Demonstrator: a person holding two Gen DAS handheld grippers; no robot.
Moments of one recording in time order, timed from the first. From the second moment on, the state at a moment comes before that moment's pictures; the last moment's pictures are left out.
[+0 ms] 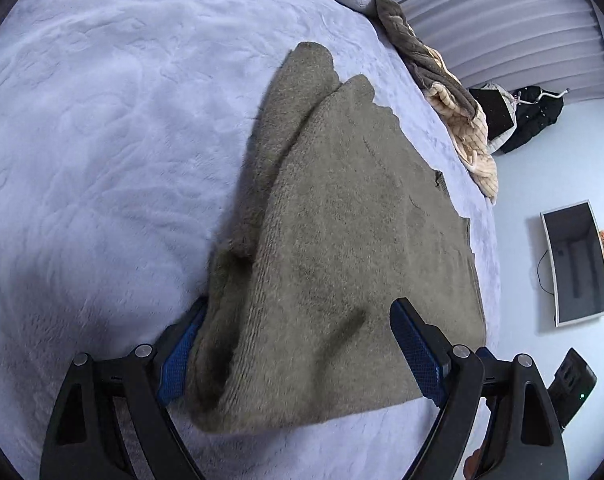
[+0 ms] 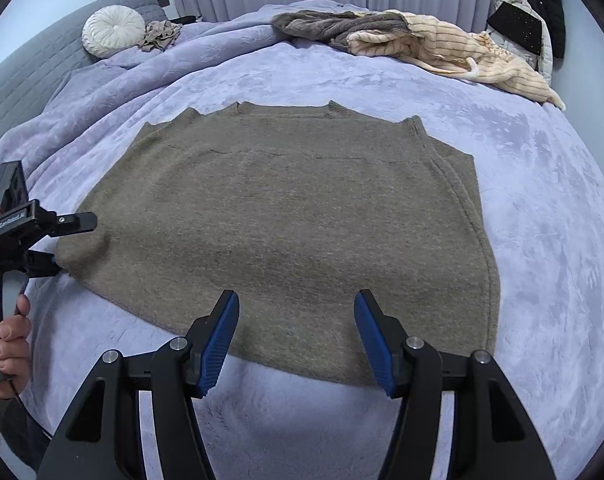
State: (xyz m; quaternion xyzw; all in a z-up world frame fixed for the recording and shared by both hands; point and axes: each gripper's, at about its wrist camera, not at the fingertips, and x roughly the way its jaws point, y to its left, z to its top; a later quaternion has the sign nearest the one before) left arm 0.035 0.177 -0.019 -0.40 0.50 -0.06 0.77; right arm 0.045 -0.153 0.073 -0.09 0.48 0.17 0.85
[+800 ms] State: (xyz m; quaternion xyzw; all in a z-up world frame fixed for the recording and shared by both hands) left arm 0.039 0.160 -0.008 -0.33 0.46 -0.07 0.82; right arm 0.232 0.132 0.018 -0.09 0.66 0.23 0.71
